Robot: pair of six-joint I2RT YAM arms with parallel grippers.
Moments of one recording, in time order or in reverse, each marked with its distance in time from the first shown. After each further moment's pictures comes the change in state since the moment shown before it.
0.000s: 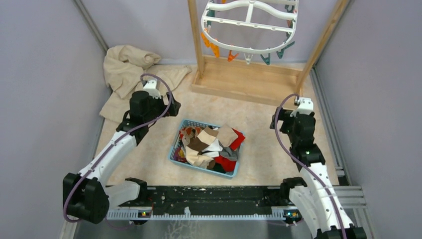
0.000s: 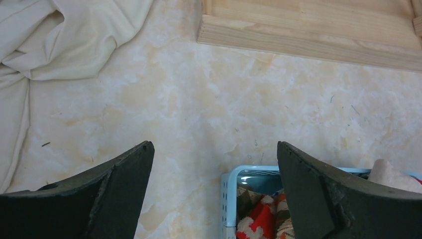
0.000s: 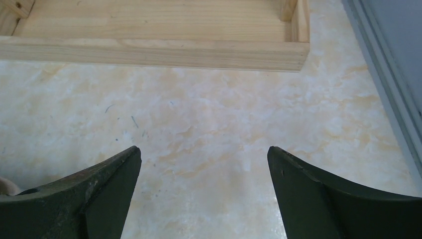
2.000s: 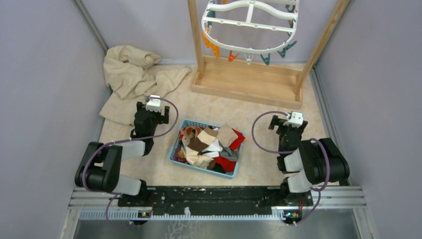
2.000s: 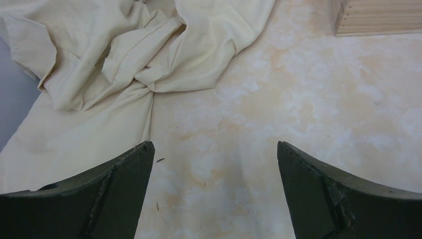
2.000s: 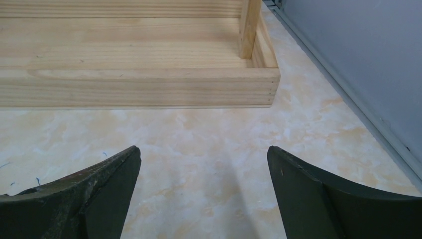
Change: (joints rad) left arm 0.090 0.311 -0.387 0.864 -0.234 0.414; right arm -0.001 0.774 -0.521 1.642 0.212 -0.167
